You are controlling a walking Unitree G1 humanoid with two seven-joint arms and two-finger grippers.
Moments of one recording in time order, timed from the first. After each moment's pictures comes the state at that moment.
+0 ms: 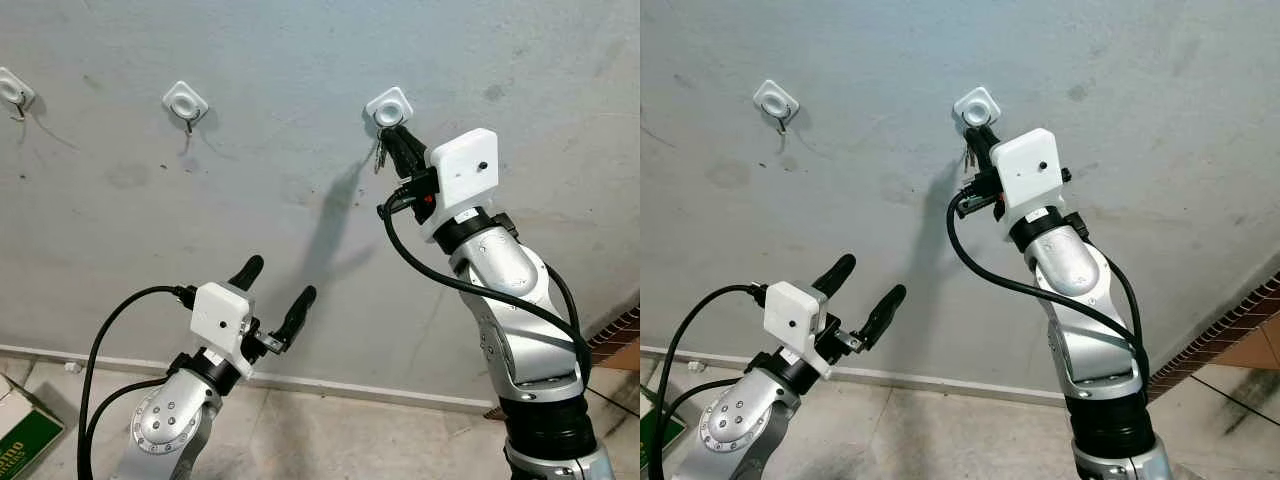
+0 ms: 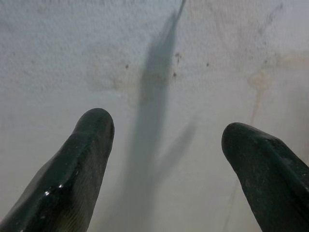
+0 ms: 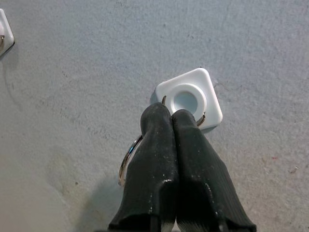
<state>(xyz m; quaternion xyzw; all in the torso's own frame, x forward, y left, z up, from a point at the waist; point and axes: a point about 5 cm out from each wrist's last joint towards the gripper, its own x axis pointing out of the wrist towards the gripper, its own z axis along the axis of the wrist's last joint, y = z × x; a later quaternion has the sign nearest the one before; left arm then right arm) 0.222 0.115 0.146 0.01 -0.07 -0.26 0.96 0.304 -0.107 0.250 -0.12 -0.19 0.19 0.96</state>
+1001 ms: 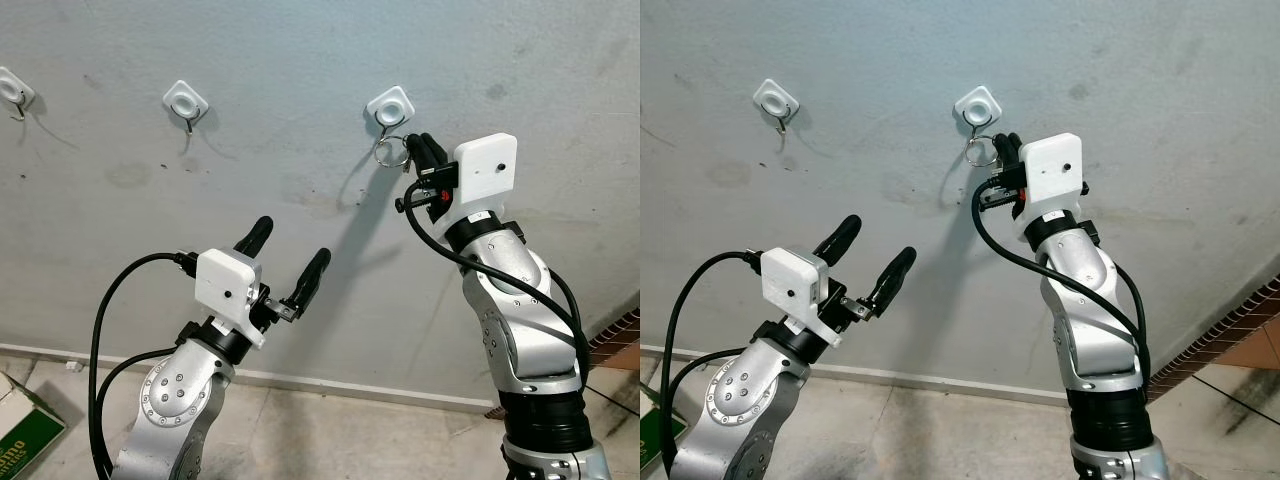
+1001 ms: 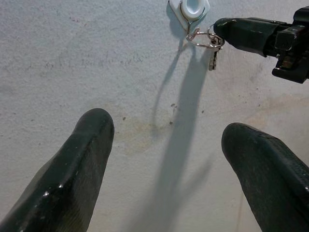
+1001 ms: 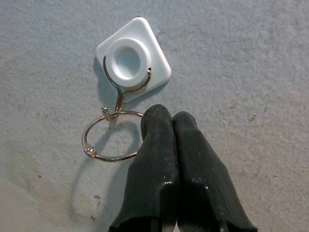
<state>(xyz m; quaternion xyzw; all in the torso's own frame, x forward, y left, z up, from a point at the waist) 0.233 0.105 0.175 0.00 -0.12 -0.26 0.96 0.316 -0.125 0.237 -0.07 -0.15 0.13 0.98</state>
